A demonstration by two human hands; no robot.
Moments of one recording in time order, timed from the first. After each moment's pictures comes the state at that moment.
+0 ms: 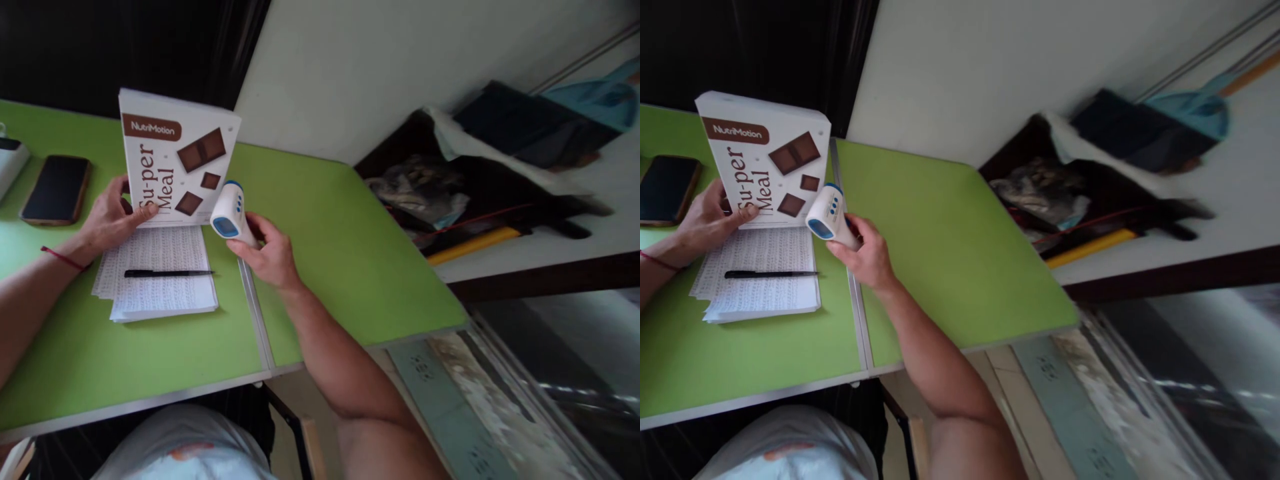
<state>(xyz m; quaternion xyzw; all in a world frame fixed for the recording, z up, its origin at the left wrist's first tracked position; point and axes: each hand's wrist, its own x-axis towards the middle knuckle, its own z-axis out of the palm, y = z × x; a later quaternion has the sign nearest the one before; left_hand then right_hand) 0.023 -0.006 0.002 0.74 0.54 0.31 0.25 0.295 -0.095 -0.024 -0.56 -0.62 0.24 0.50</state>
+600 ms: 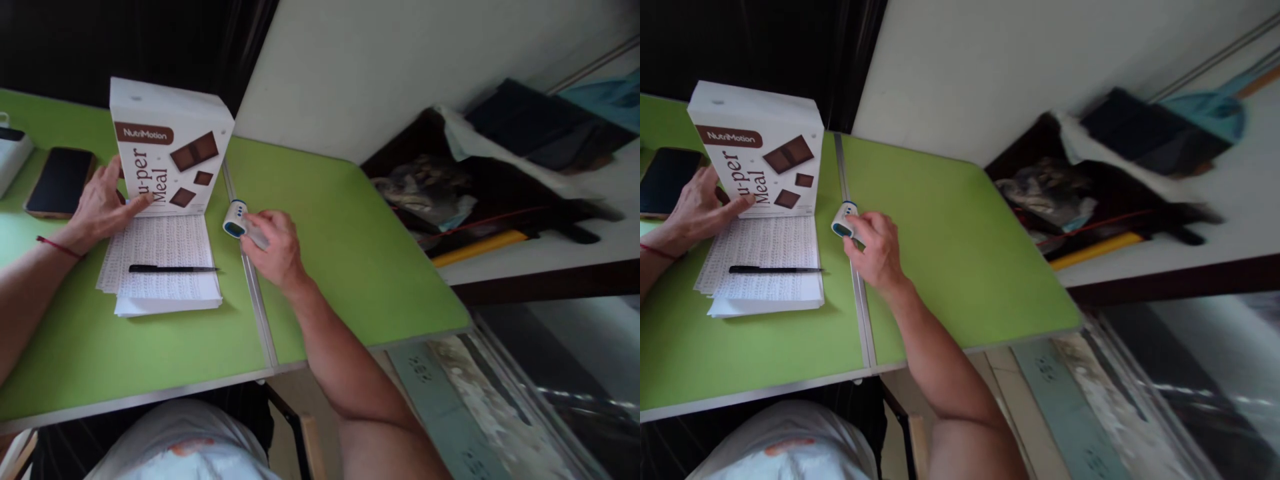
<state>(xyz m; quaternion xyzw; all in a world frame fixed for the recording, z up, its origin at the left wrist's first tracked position) 0.011 0.001 0.004 0.78 0.54 0.28 0.15 0.304 -0.090 -0.031 -0.60 -0.72 0.02 0.34</state>
